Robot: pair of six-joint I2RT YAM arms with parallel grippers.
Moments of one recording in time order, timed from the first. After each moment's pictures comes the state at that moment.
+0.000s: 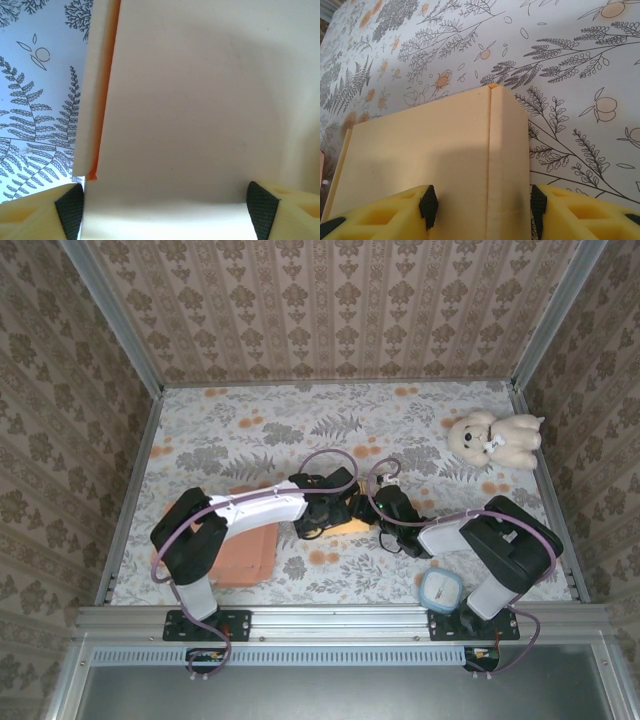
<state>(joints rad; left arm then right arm) -1.00 1.76 1.18 -0.74 -0.15 -1.22 0.65 1.63 0.47 0.58 0.10 0.77</state>
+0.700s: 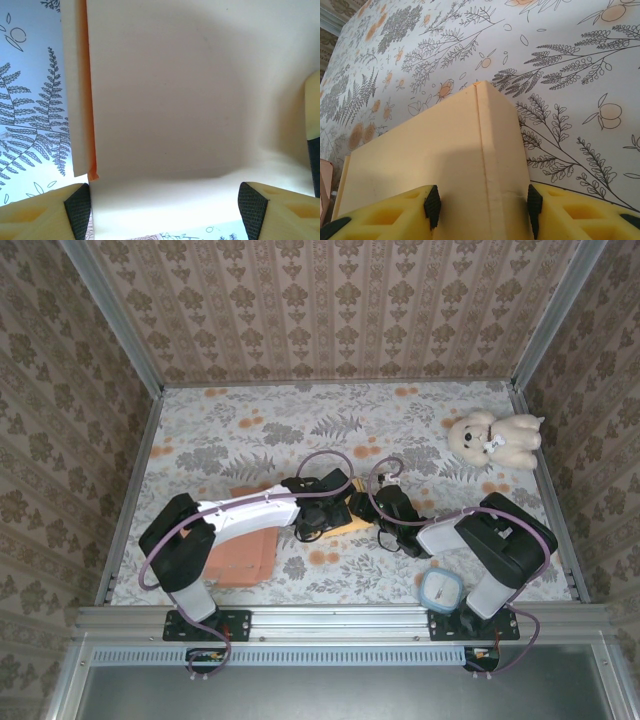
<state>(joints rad) -1.00 1.69 1.13 -0.67 -0.10 -1.22 0.64 1.66 0.46 0.65 0.10 0.81</state>
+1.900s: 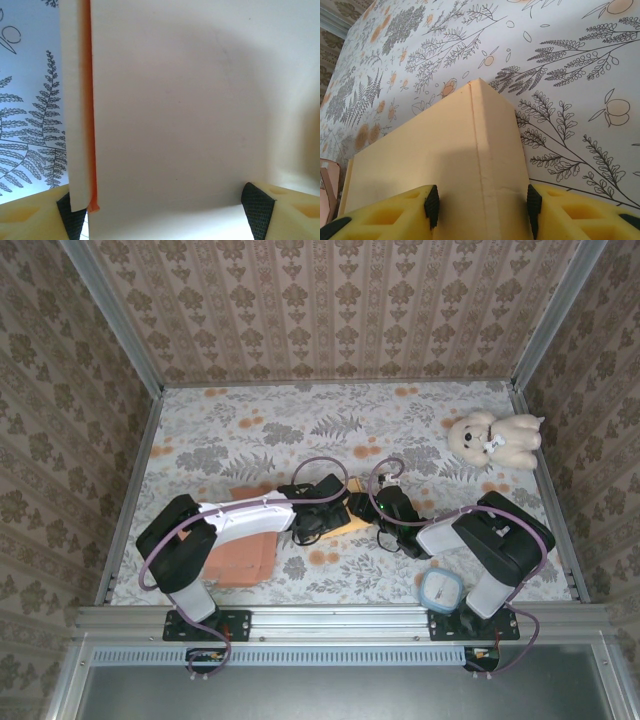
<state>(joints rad) -0.99 1.68 1.03 -0.54 -0.11 -1.26 0.64 1.68 0.46 0.68 0.09 0.83</state>
